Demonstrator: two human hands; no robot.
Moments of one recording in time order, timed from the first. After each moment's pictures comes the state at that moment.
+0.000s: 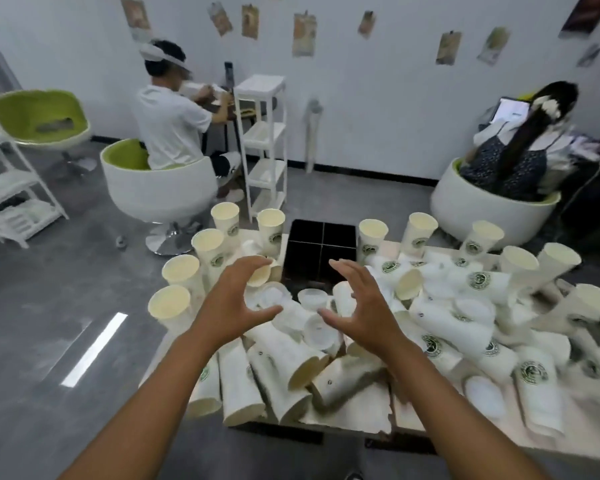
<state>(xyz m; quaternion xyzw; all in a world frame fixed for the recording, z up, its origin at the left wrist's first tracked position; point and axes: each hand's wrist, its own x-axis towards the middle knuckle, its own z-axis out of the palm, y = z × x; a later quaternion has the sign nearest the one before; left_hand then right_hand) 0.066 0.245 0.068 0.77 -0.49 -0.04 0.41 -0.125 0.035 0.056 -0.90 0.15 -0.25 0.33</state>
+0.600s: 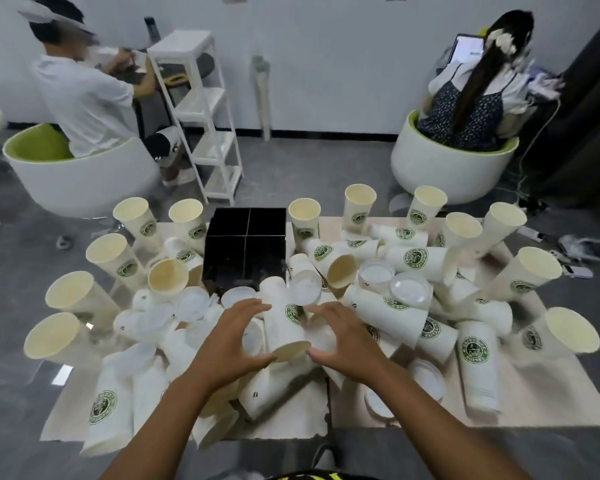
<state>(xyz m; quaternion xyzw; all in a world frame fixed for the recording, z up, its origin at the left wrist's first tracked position) -0.015 0.118 -0.025 0.78 -0.51 -0.17 0.33 -0.213 -0.074 -0.036 -0.91 0.20 -0.11 0.35</state>
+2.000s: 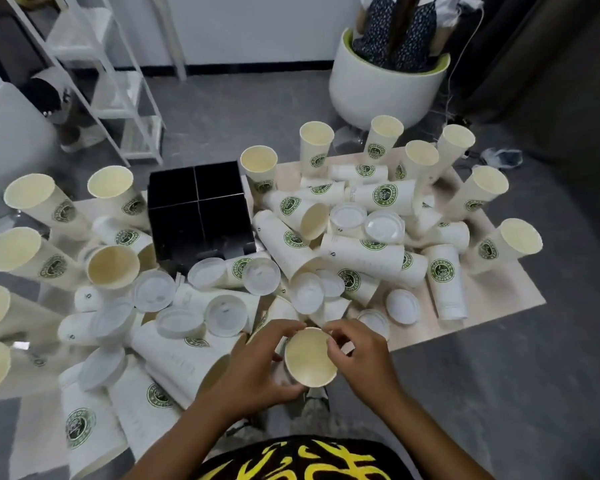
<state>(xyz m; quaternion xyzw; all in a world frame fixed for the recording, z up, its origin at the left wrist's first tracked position) -0.072 0.132 -0.032 0.66 -0.59 -0.32 0.33 -0.268 0.028 -0.032 -0.79 0.44 -0.21 0.37</state>
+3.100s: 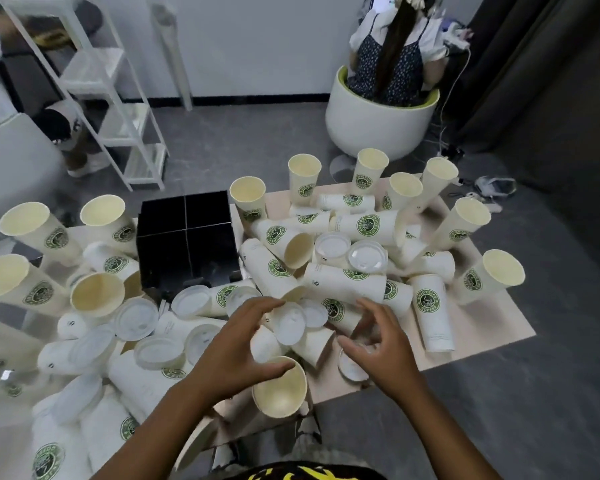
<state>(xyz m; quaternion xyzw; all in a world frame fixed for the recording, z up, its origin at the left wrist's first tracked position) -0.051 0.071 0.000 0.65 -0.61 -0.27 0.37 -0.307 -0.050 -0.011 -0.73 0.46 -0.27 0.42</state>
